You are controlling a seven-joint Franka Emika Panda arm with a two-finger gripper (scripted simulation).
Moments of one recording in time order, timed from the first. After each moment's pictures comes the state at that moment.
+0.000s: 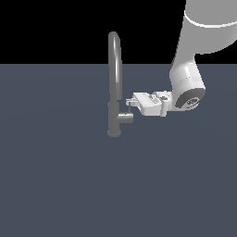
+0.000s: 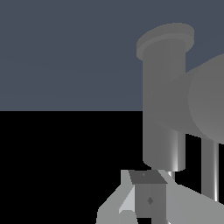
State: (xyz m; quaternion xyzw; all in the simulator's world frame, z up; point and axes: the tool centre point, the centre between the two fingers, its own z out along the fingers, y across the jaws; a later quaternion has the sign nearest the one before) arm 0.079 -0.040 0.137 -0.52 0.48 0.52 0.48
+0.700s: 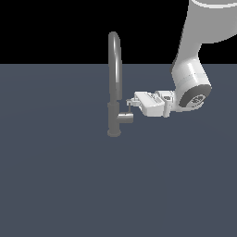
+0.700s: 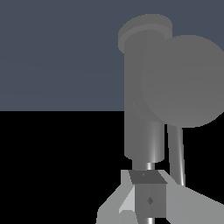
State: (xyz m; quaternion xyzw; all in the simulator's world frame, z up) arm 0.056 -0.042 0.145 -0.52 0.48 0.52 0.48
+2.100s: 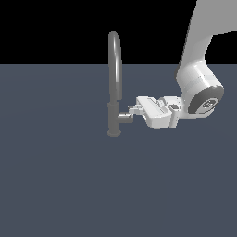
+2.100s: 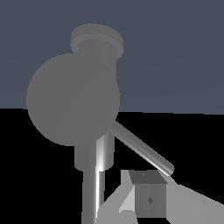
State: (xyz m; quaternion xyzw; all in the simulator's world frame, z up) arm 0.000 -0.045 0.135 -0.53 0.48 0.51 0.49
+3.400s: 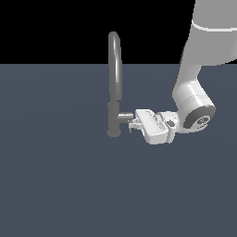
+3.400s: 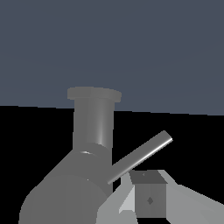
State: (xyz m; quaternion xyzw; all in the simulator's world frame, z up) arm -0.001 -0.045 0.077 -0.53 0.46 0.51 0.49
